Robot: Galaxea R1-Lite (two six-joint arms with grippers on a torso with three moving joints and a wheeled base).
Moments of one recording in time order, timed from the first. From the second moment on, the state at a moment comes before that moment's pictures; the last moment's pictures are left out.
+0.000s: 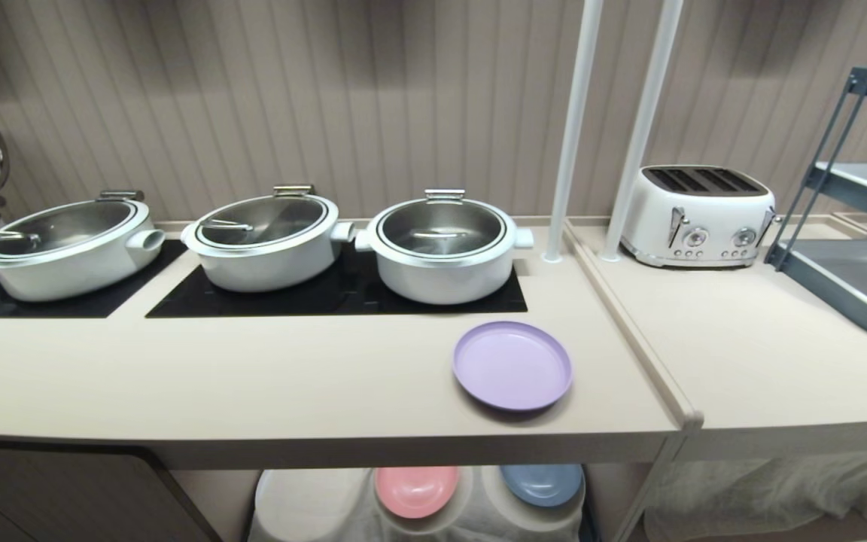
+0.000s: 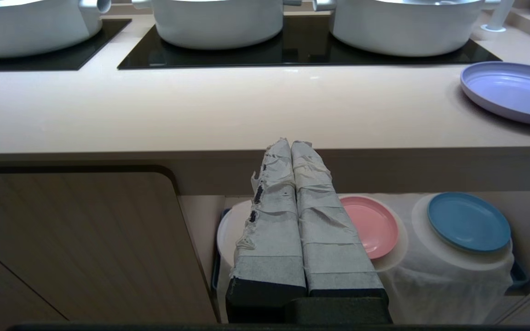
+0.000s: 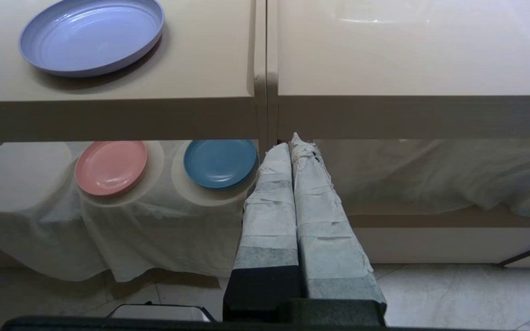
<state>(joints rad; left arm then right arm) 0.00 0.00 0.00 0.00 0.00 0.00 -0.01 0.47 -0.07 -0.12 0.02 0.01</state>
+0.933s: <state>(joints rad) 0.00 0.00 0.00 0.00 0.00 0.00 -0.01 0.00 -0.02 0.05 -0.02 -0.01</state>
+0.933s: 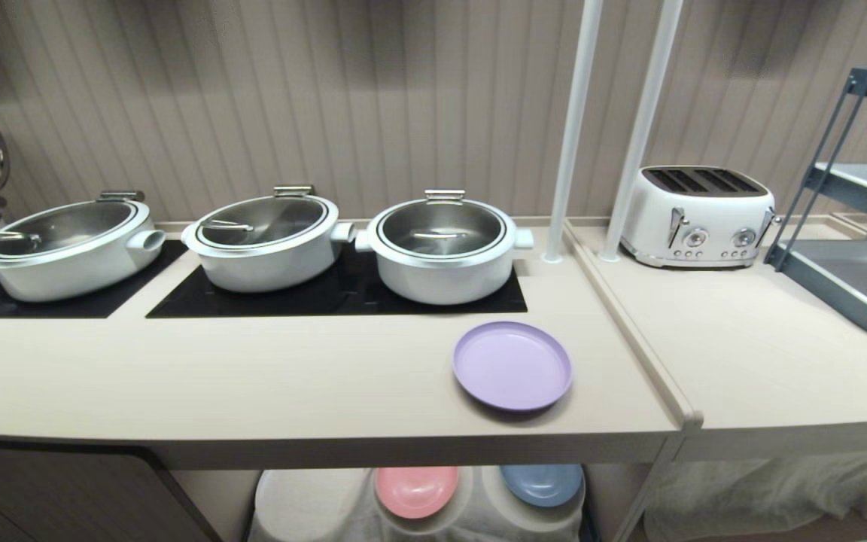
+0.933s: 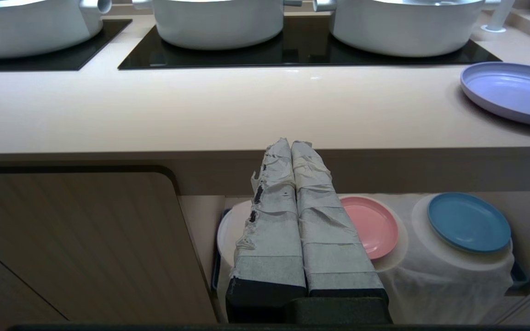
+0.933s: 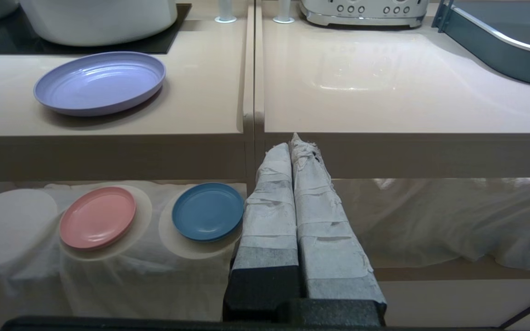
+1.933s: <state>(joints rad) 0.00 0.00 0.00 0.00 0.00 0.00 -0.01 0.00 0.00 -0.01 -0.02 0.01</state>
